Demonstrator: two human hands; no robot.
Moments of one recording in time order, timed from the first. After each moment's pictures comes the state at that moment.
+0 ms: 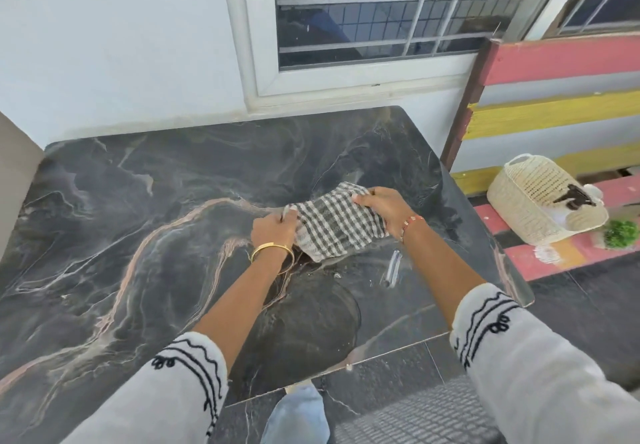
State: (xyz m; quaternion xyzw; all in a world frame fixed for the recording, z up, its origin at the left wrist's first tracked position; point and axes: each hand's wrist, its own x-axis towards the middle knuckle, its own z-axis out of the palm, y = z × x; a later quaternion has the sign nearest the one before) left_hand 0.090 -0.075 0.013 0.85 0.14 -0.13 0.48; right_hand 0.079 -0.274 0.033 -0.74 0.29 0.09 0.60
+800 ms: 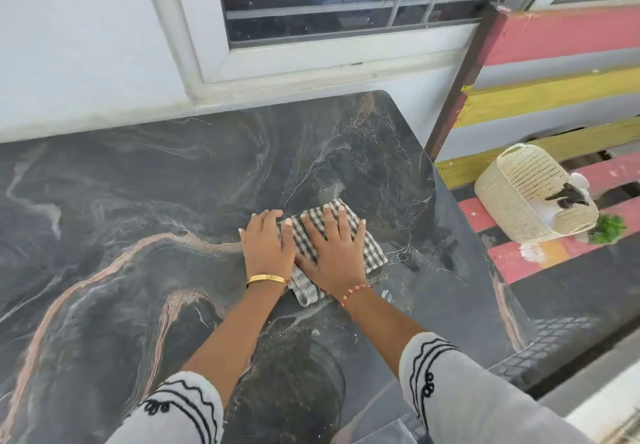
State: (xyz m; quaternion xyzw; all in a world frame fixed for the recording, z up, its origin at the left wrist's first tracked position) left_hand 0.163 -0.136 -0.054 0.92 -0.04 -0.05 0.38; right_hand 0.114 -0.254 -0.070 -0.99 0.09 0.08 0.02
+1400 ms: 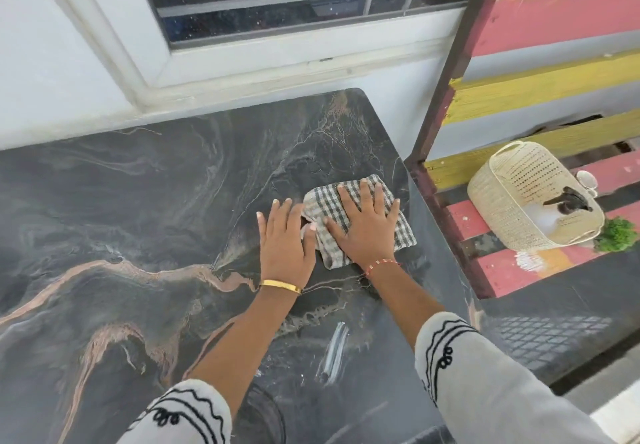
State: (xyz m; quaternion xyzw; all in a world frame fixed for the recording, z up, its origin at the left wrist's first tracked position) left_hand 0.163 -0.248 -0.050 0.94 -0.16 -0.03 0.30; right_hand 0.149 -0.401 -0.074 -0.99 0.17 0.02 0.04
